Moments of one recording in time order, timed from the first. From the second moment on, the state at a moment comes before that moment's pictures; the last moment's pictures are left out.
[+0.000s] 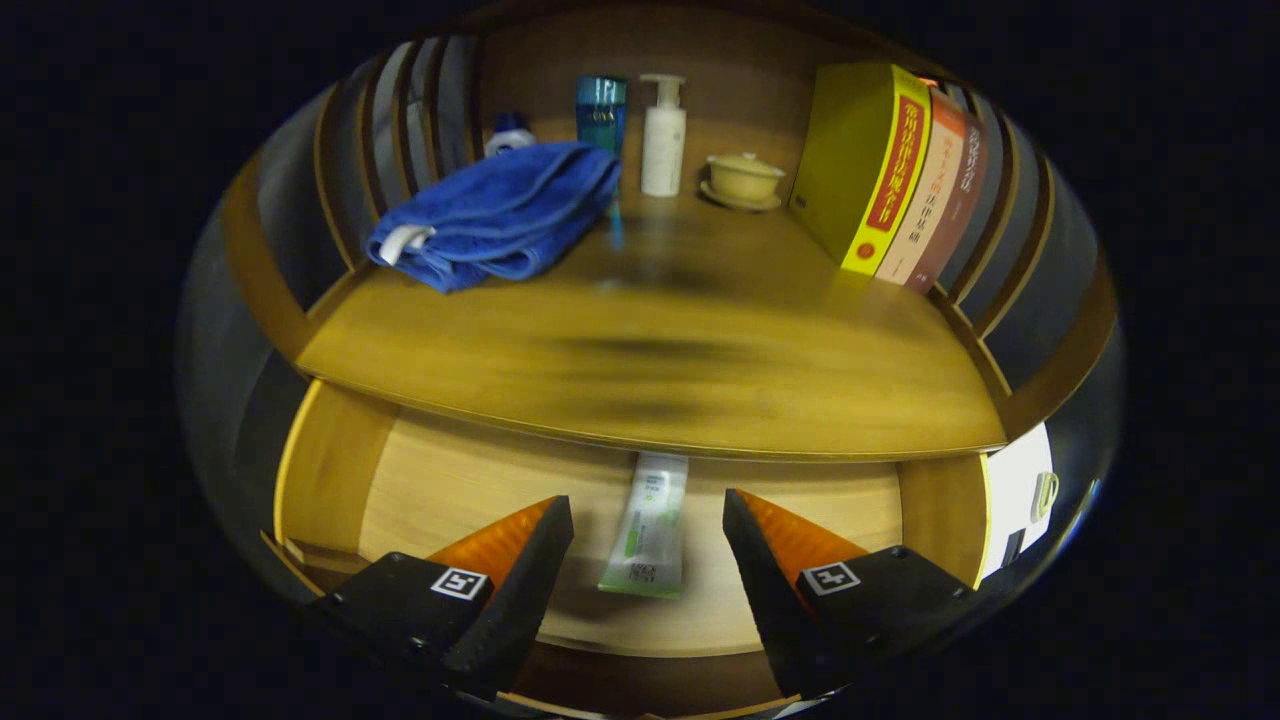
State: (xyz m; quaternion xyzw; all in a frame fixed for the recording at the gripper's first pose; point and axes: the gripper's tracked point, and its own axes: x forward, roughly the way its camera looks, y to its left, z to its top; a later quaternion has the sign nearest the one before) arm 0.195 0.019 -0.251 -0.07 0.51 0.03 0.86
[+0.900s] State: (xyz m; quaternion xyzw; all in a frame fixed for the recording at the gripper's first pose) arm 0.196 0.025 -0.308 -0.02 0.64 0.00 0.77
